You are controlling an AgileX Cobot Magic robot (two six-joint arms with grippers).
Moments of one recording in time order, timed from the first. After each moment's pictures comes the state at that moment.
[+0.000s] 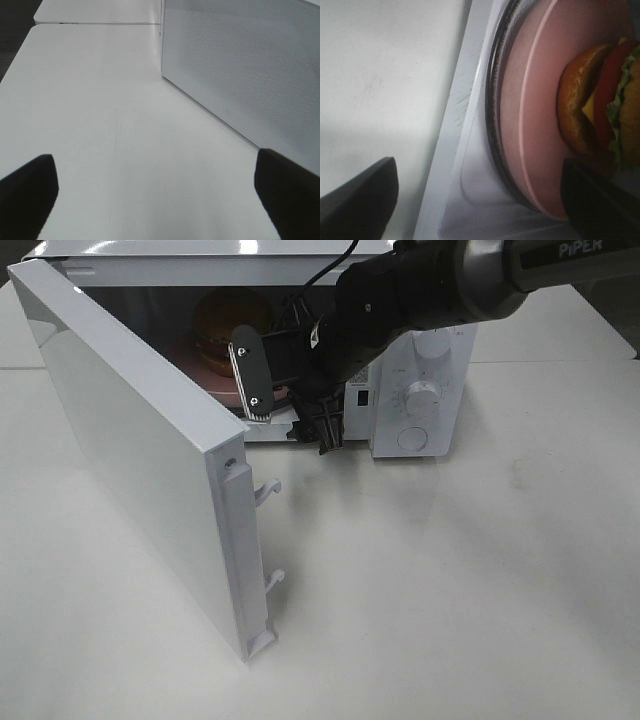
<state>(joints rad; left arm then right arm) 0.05 0.00 -0.50 -0.12 1.04 0.08 0.59 2.14 -1.55 -0.10 0.27 -1.25</state>
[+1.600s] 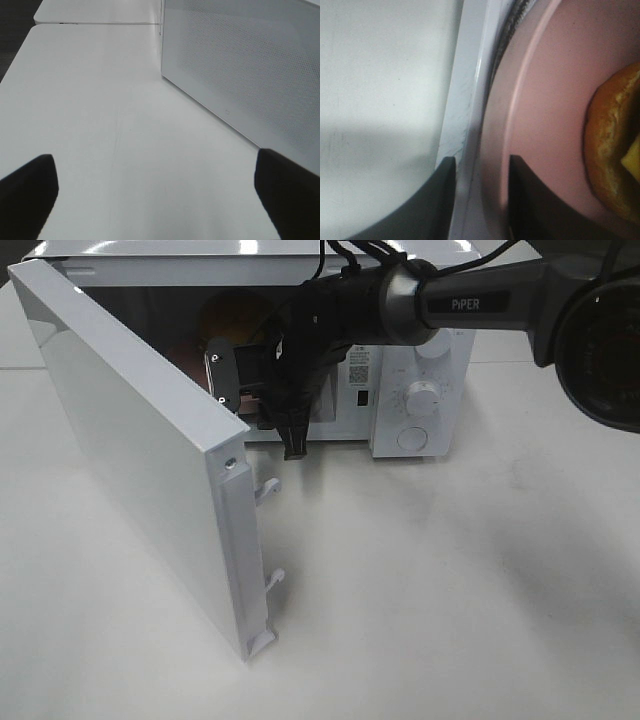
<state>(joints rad) 0.05 0.00 -0.50 -0.12 1.04 0.08 0.58 2.39 -1.90 -0.01 0.45 -1.23</state>
